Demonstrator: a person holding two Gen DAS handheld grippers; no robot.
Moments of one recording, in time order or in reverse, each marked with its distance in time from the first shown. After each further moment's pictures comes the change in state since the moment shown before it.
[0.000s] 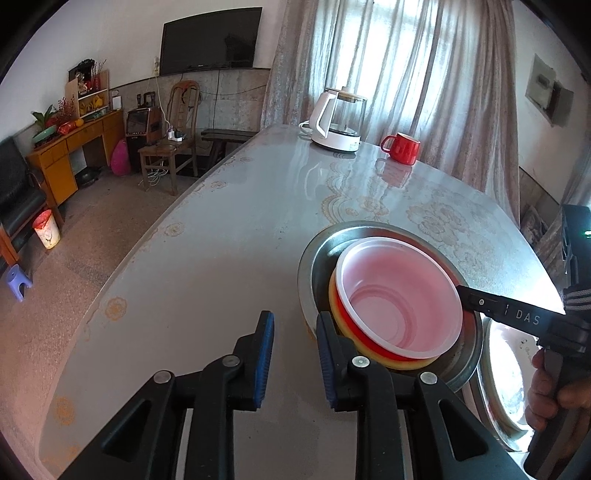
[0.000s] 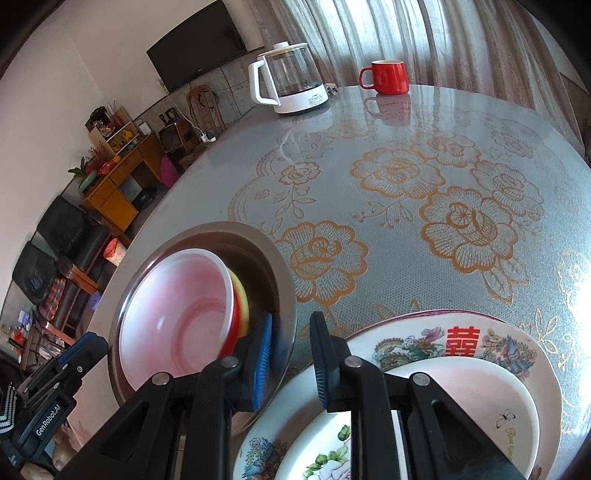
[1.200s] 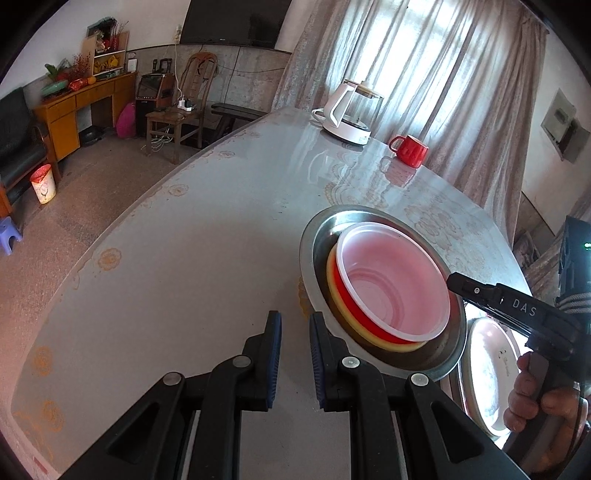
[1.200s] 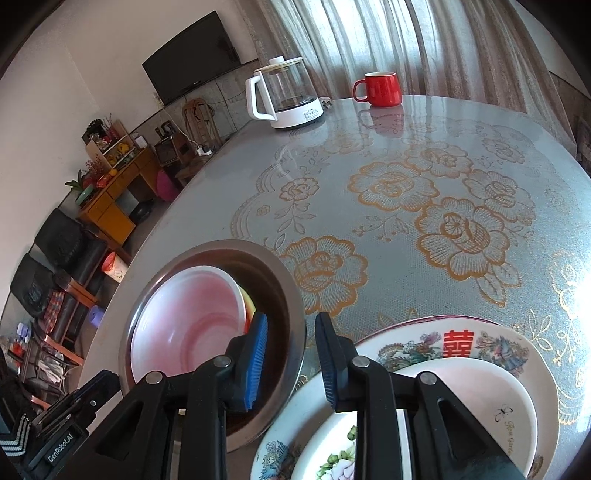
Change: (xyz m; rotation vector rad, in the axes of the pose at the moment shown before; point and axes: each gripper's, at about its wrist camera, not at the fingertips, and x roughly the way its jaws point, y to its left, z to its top) left arm -0.003 0.008 -0.011 -0.145 0.062 -0.047; right arm -0.007 0.003 0.002 0.033 -0.046 -0.003
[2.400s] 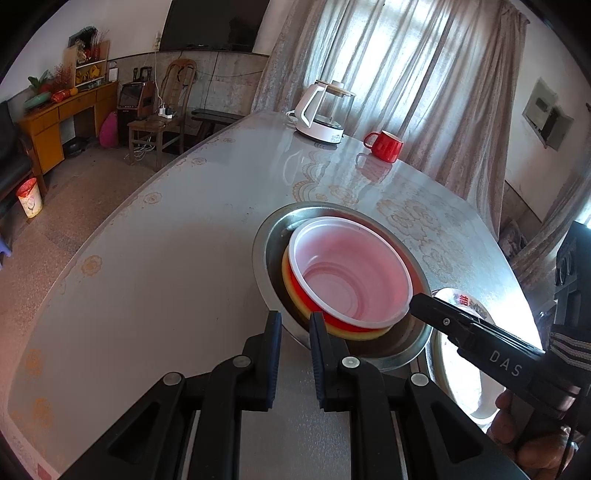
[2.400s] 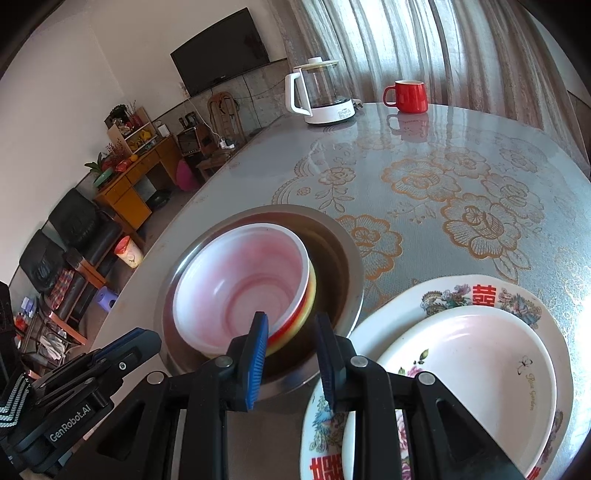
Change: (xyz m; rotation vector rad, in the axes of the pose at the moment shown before) left arm -0.012 -0.023 -0.003 0.056 -0.009 -0.052; right arm -0.018 0.030 -0.032 -0.080 -0.012 0.042
